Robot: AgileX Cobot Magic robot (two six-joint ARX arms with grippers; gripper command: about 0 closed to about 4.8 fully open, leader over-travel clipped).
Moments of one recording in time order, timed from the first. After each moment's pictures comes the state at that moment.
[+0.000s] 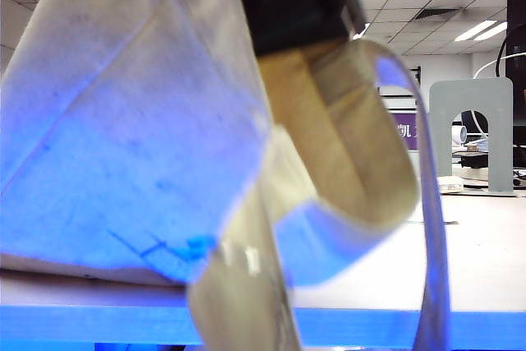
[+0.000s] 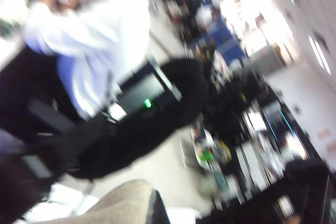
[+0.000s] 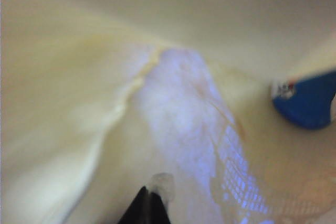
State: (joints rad) left arm -0.89 1.39 1.89 -0.67 0.98 -0.69; right arm 1.03 1.20 0.80 -0.29 -0.22 0.11
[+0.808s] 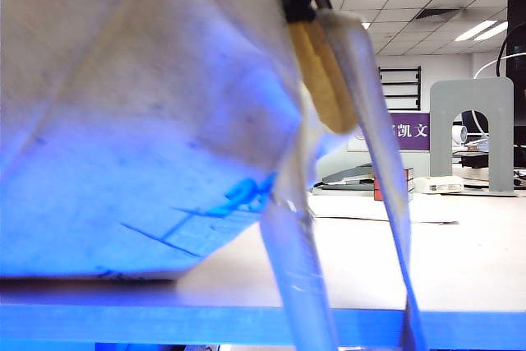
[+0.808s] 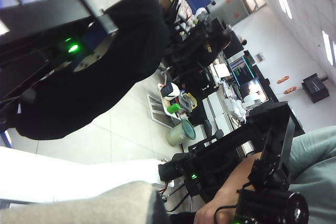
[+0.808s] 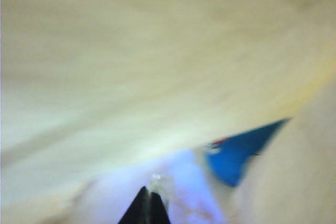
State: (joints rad) left arm -1.08 1.37 1.90 -0.73 1.03 -0.69; right arm 0.83 1.31 0.98 -0.29 -0.45 0.05
